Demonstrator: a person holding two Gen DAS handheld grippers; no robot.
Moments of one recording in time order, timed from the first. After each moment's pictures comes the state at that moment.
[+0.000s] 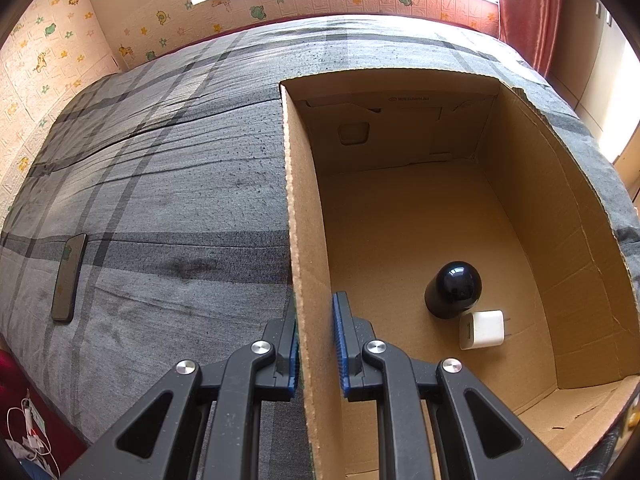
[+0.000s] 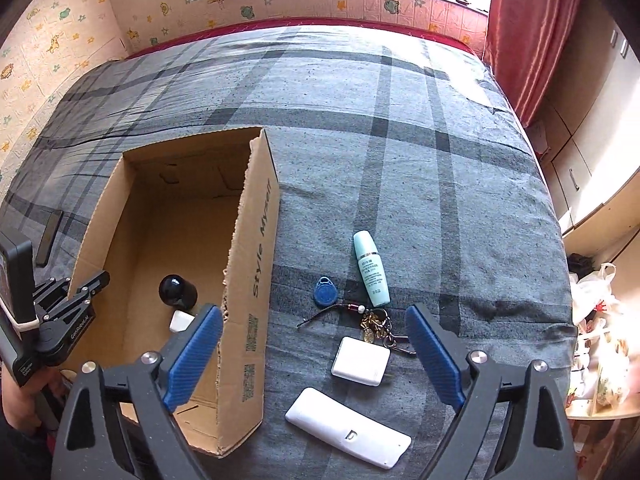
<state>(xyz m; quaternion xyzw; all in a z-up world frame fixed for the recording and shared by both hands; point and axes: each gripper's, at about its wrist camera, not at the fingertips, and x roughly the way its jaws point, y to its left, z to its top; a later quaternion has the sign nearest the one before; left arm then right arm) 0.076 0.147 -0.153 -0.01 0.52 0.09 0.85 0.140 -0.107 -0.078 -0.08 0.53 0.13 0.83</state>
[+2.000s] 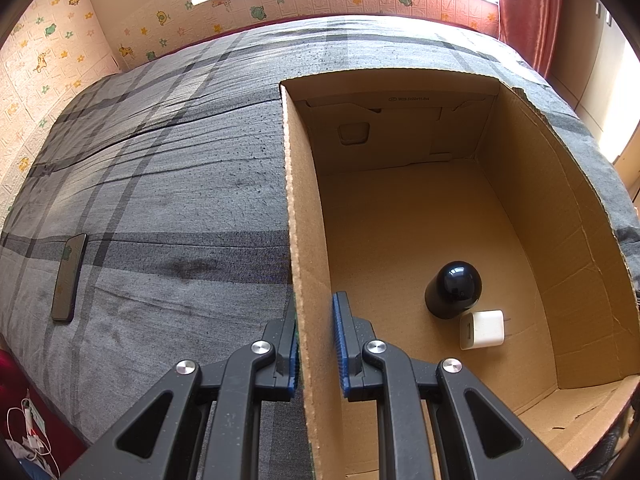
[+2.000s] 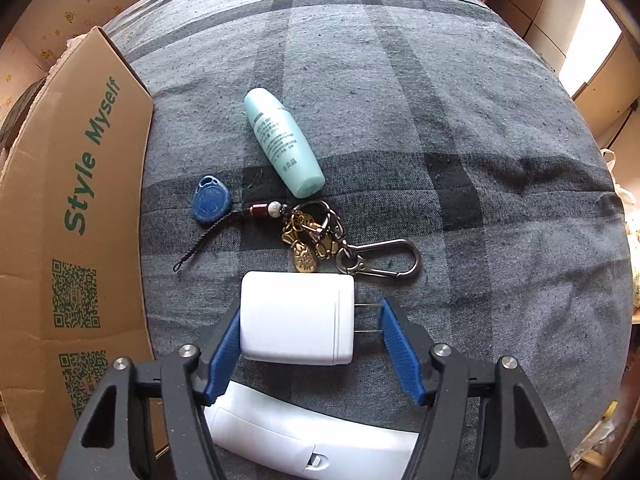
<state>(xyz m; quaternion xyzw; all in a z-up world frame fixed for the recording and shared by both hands) 0.078 0.149 -0.152 -0.01 0.52 0.09 0.85 0.144 -0.161 -0.215 0.00 0.62 0.03 0.78</state>
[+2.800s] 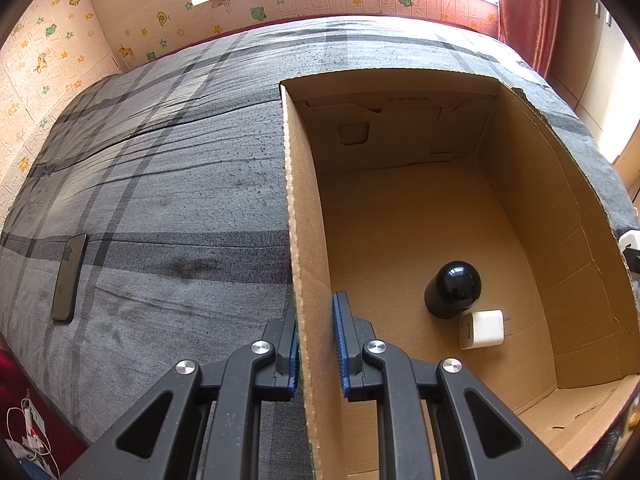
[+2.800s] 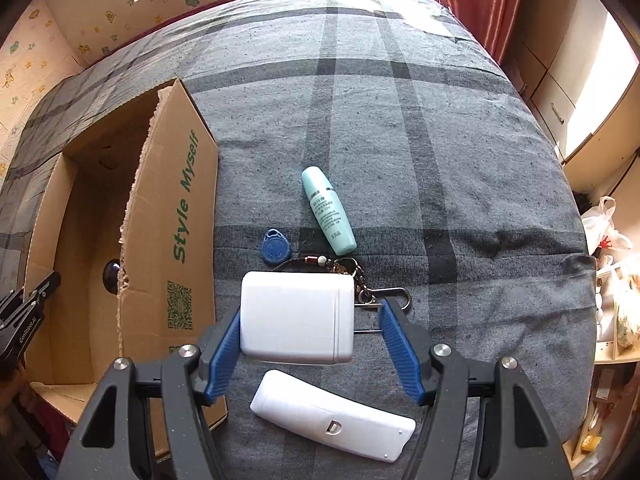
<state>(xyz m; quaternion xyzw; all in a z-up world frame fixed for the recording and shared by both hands) 0.077 0.149 -0.150 -0.01 0.52 0.09 0.85 0.138 -0.140 -0.126 -0.03 0.57 0.09 0.82</state>
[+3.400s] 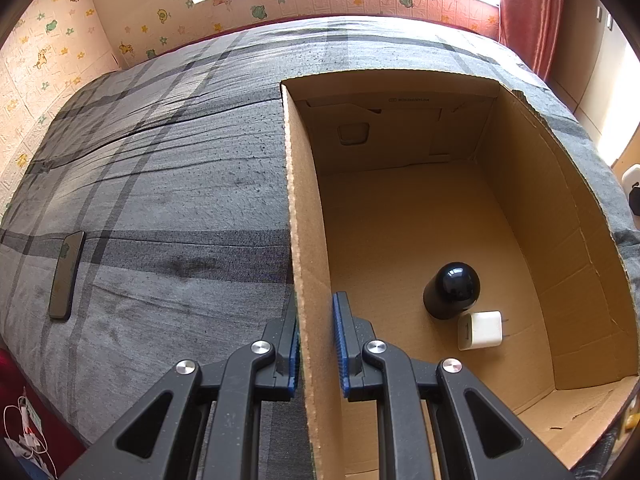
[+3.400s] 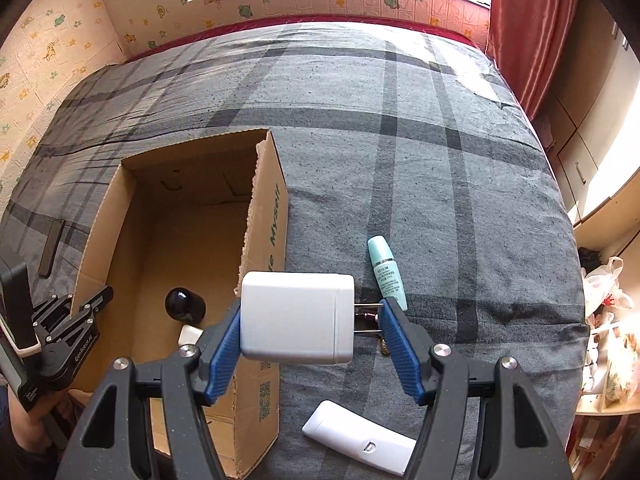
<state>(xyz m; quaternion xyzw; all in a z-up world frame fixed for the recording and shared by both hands) 0.077 0.153 -0.152 -0.01 0.52 0.09 0.85 0.153 -0.078 -0.080 -0.07 0.54 0.15 0.83</state>
